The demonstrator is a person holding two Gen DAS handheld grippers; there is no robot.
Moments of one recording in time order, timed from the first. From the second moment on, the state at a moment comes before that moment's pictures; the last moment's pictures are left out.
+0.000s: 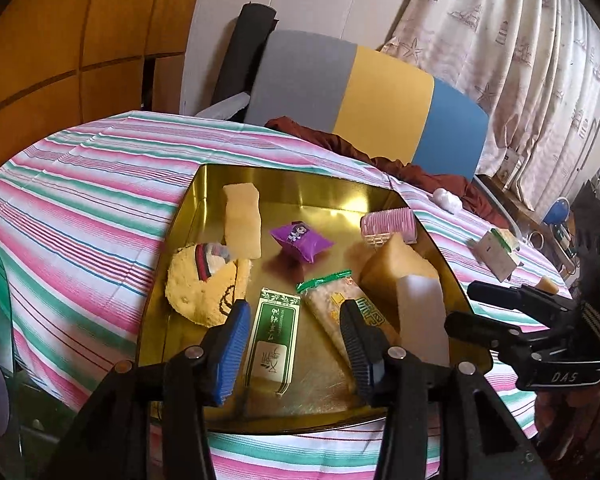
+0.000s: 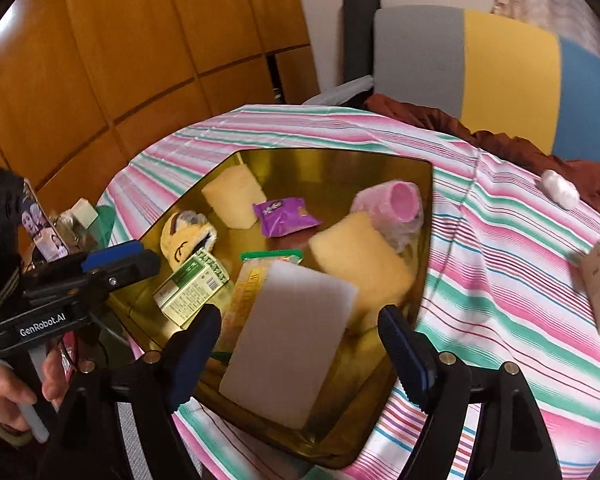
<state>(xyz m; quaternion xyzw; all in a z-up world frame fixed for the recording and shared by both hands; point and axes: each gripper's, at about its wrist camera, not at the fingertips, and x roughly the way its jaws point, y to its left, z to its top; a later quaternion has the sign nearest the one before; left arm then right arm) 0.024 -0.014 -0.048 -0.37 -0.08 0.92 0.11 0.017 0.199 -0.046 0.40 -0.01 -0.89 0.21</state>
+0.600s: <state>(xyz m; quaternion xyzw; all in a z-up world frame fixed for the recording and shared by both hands) 0.034 0.000 -0.045 -0.37 -0.07 0.92 0.12 0.001 0.188 -0.056 0.43 0.04 -0.88 0.17</state>
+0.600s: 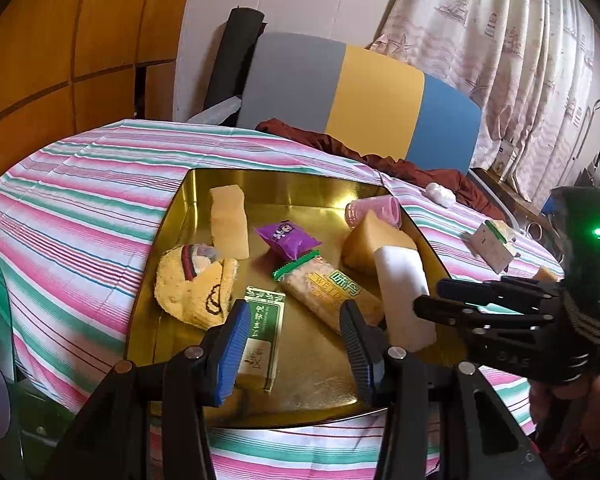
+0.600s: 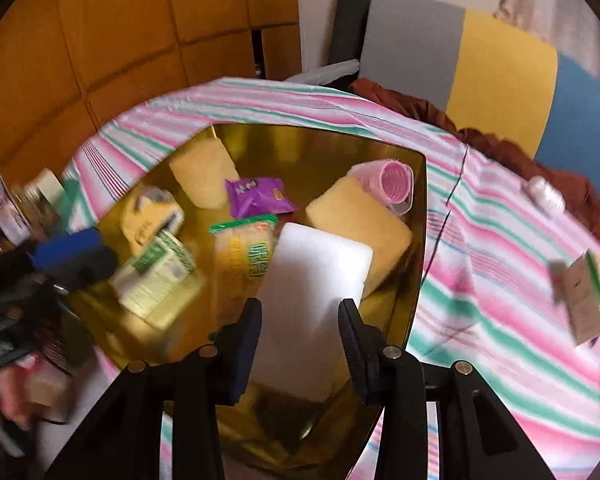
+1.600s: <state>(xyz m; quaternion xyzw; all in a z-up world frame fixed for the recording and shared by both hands) 0.053 0.144 -0.040 -0.40 0.01 0.87 0.28 0.039 0.465 -0.024 0.40 -0.02 -0.90 -0.14</state>
